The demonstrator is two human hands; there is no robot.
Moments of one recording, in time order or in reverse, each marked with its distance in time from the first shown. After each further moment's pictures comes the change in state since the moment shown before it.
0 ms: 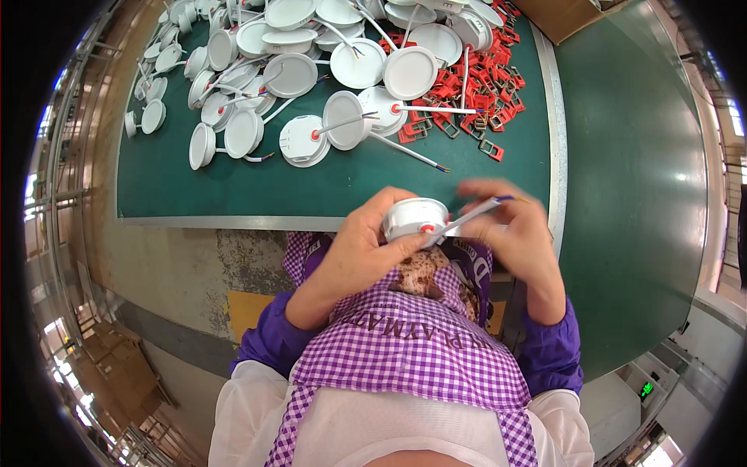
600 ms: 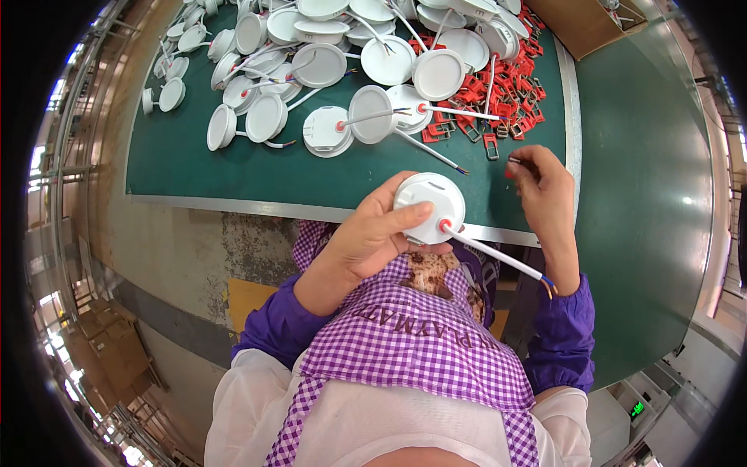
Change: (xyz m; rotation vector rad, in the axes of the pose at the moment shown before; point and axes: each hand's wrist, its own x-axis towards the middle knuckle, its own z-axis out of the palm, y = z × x) left_hand 0.008 -0.001 -0.004 -0.924 0.006 -0.206; right_hand 0.045 0.020 -0.017 -0.571 0.293 -0.177
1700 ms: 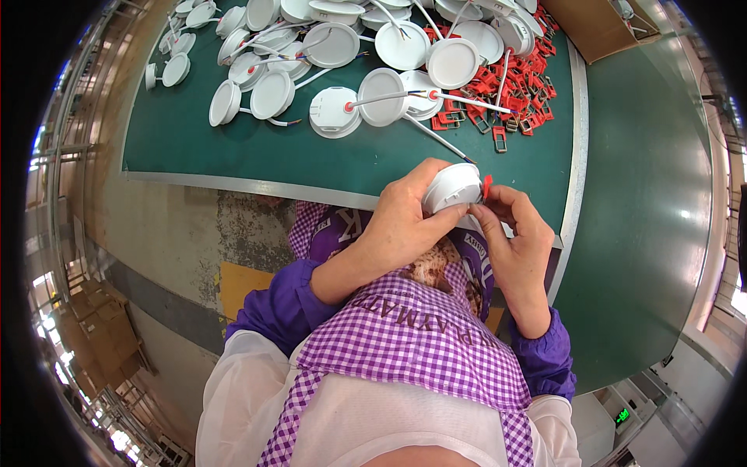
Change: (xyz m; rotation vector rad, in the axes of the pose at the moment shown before) left_hand 0.009 -0.019 0.012 1.022 0.120 0.455; right_hand -0.063 -0.052 0.023 0.357 0.080 -0.031
